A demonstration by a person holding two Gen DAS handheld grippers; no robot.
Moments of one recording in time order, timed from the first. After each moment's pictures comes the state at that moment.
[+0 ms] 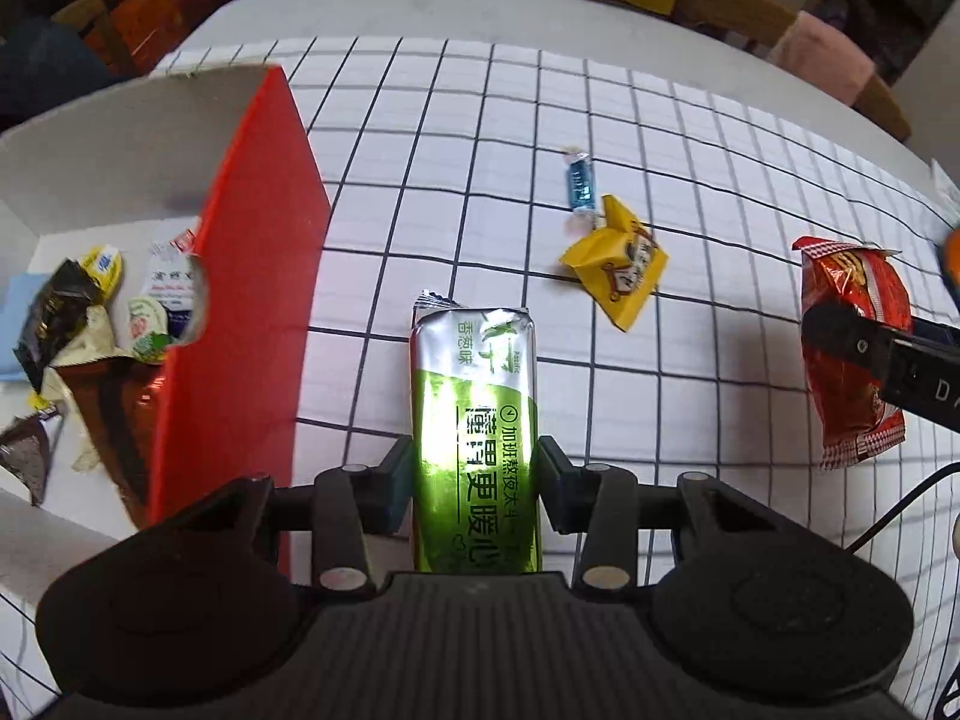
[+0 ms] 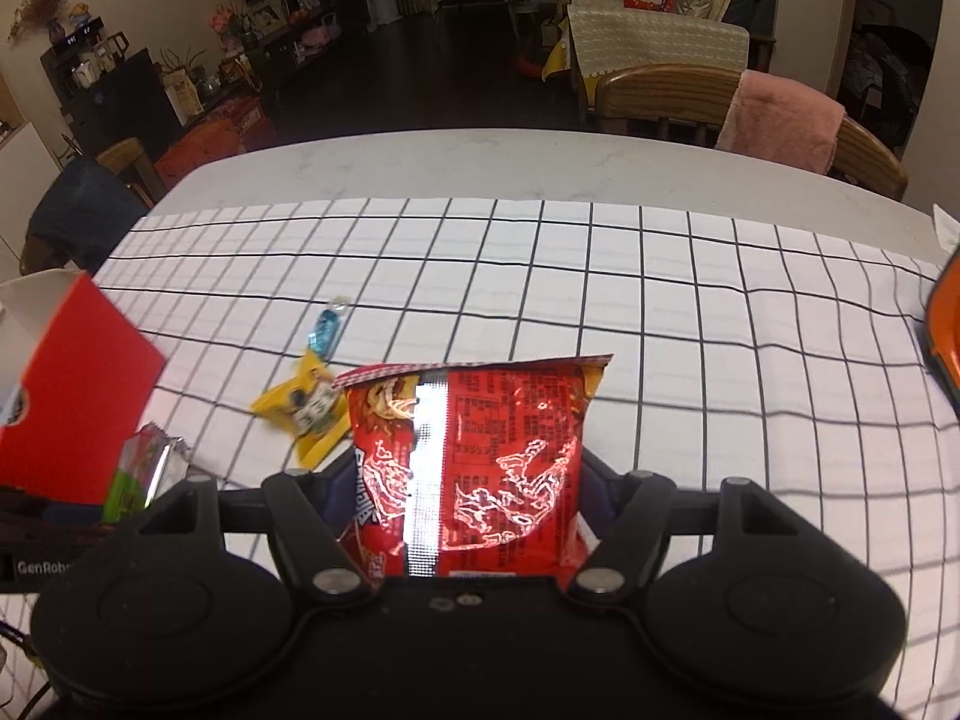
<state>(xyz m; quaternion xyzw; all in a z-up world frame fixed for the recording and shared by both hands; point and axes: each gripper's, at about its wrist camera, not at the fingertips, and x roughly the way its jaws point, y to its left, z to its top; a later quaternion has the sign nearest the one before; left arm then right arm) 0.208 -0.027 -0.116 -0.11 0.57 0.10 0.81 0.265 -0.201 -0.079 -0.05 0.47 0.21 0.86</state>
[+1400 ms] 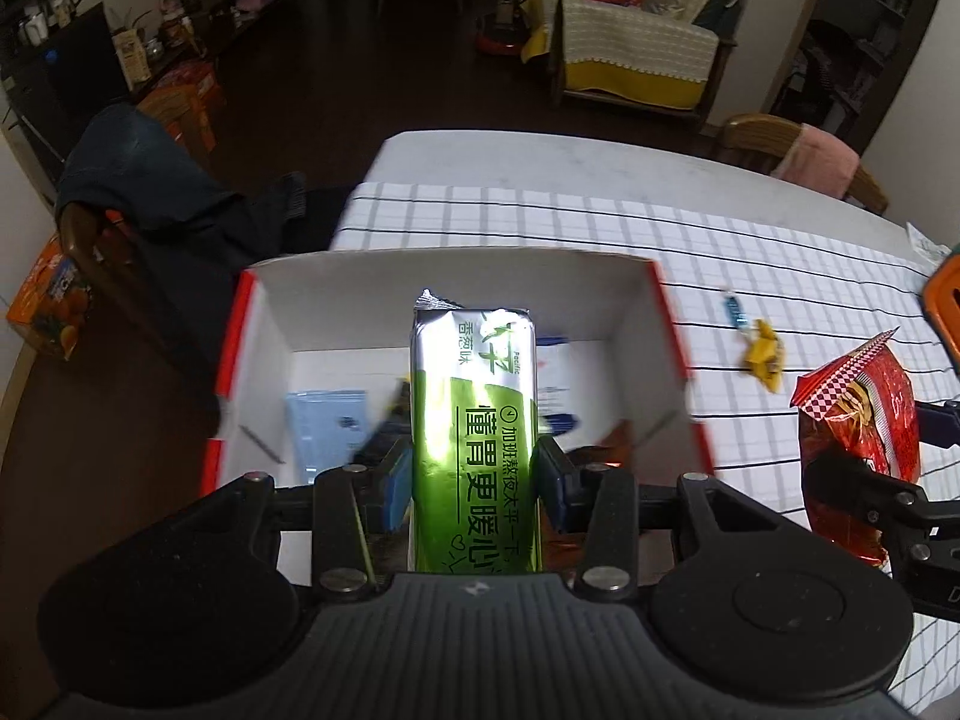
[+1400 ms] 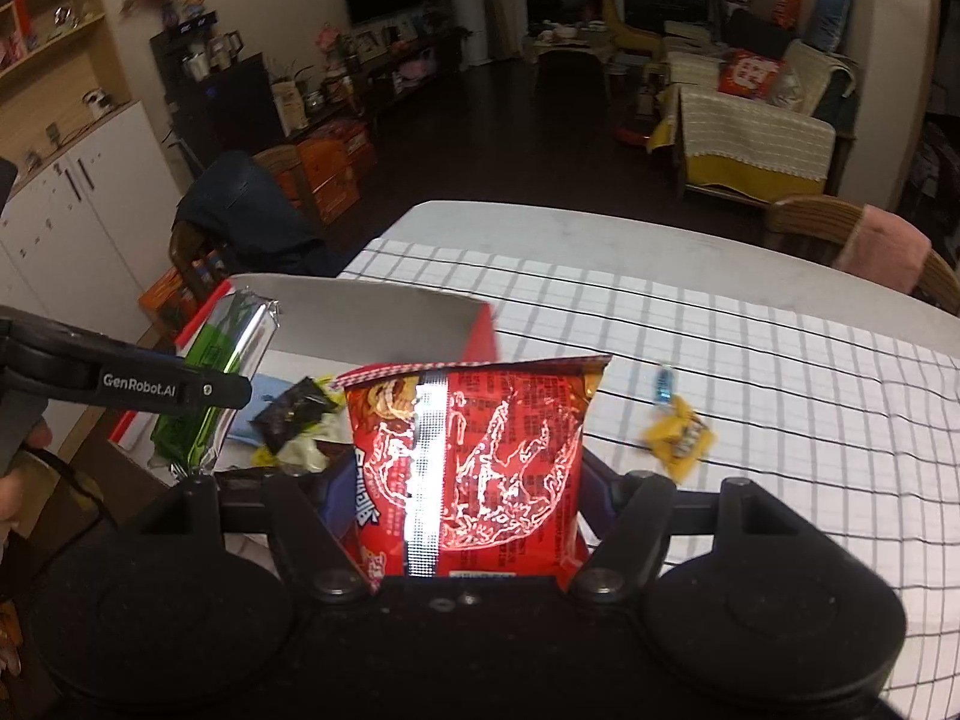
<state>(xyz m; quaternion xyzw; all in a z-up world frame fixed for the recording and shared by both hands) 0.126 0.183 -0.017 -0.08 0.49 0.08 0.86 0.129 0.001 0.011 -0.09 0.41 0.27 0.87</state>
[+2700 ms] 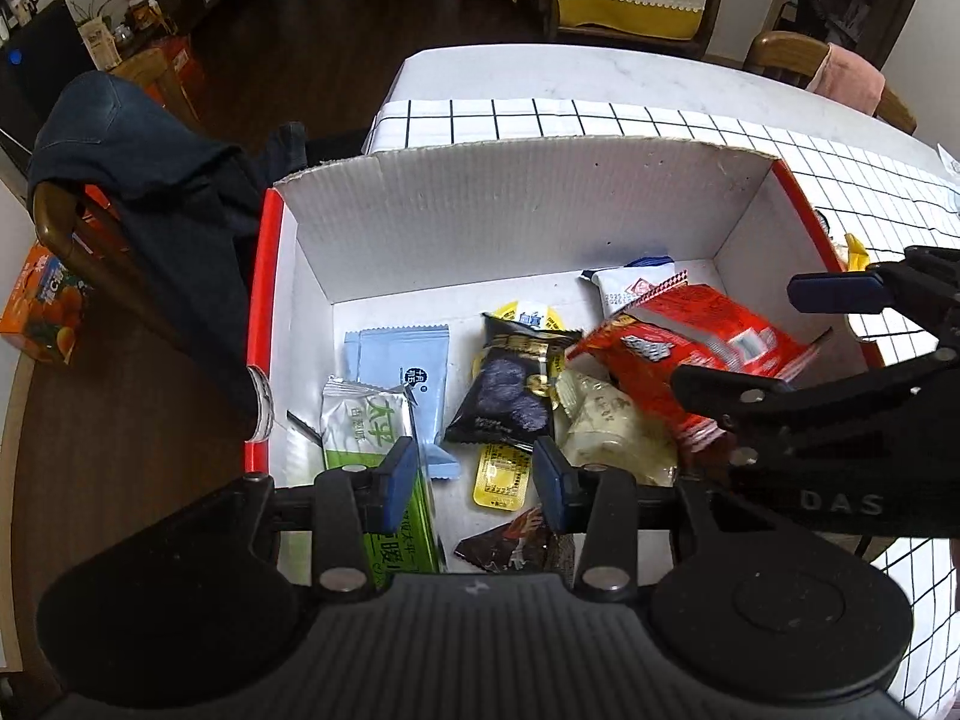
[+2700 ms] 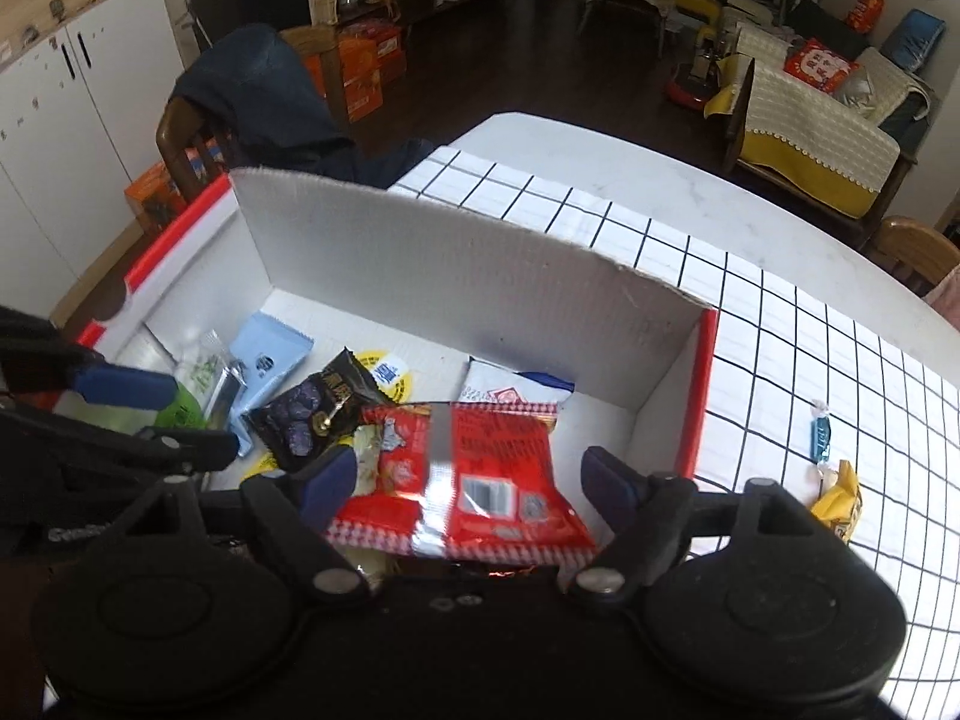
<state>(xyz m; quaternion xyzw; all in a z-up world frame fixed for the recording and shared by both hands) 0.144 0.229 -0.086 -0.04 0.54 0.06 0.84 0.172 0.136 -0.076 -0.17 0.46 0.27 0.83</state>
